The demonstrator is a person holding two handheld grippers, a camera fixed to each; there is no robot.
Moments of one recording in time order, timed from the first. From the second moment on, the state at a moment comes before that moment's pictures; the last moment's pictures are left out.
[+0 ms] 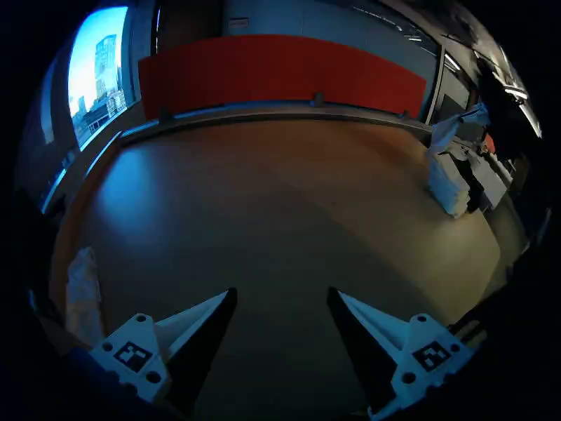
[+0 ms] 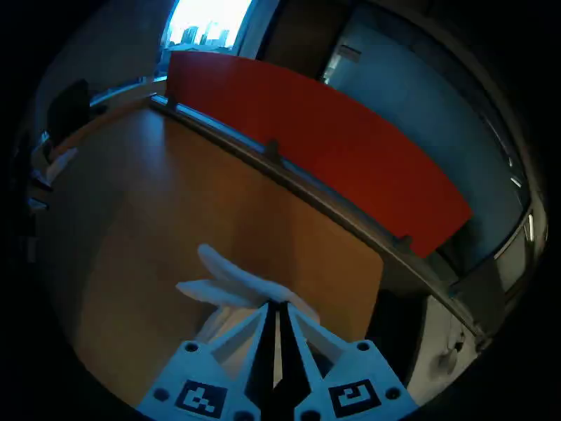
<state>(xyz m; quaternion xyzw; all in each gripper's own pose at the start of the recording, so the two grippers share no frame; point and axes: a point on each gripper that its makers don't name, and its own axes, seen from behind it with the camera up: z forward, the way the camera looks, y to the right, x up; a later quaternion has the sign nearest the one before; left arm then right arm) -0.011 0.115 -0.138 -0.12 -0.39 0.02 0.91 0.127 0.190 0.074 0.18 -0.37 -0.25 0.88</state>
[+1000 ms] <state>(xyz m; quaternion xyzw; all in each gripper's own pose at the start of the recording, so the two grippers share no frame) -0.014 0.117 -0.150 -0.14 -0.40 0.03 0.91 0.049 0.264 -0.028 0.13 -0.45 -0.23 0.85</state>
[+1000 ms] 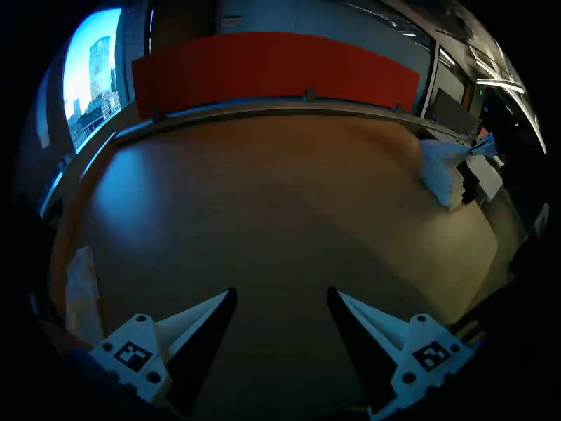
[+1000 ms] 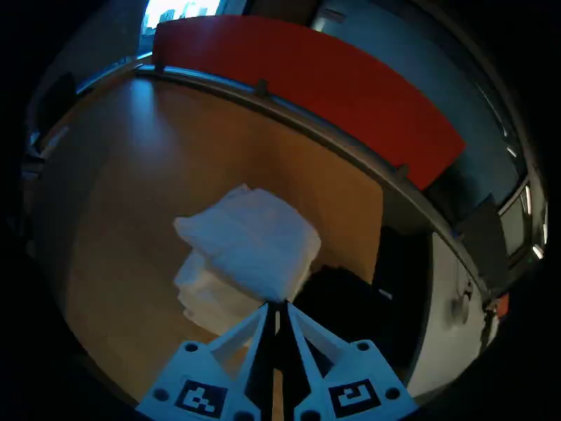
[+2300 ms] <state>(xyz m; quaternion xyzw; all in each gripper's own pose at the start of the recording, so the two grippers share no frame) -0.018 0.115 -0.153 -0.13 -0.41 0.03 0.90 -0.006 0.299 -0.054 0.11 -0.52 -0.22 0.82</state>
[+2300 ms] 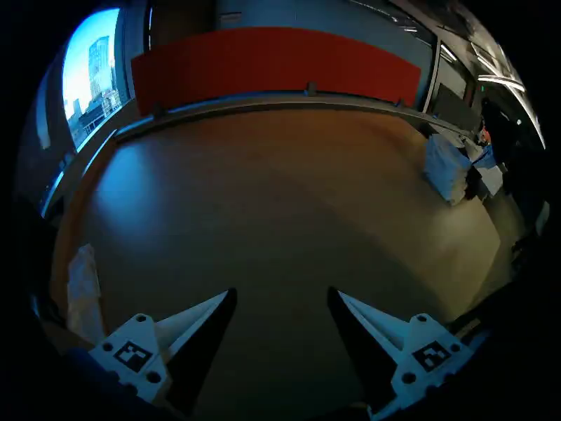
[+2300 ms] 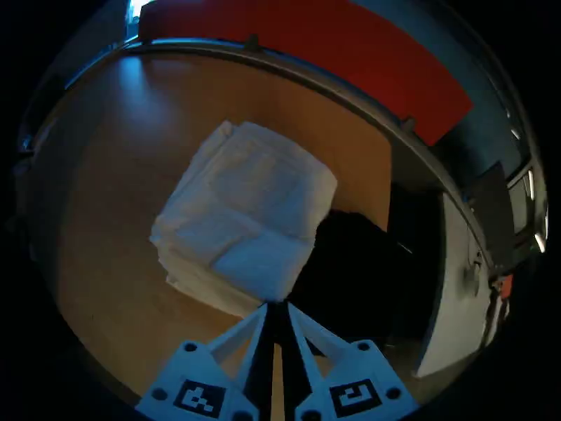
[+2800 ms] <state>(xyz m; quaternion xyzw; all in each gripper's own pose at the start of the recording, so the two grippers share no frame) -0.017 0.113 -0.149 -0.13 -0.41 0.03 0.90 0.000 0.298 -0.054 0.09 -0.51 -0.22 0.83</state>
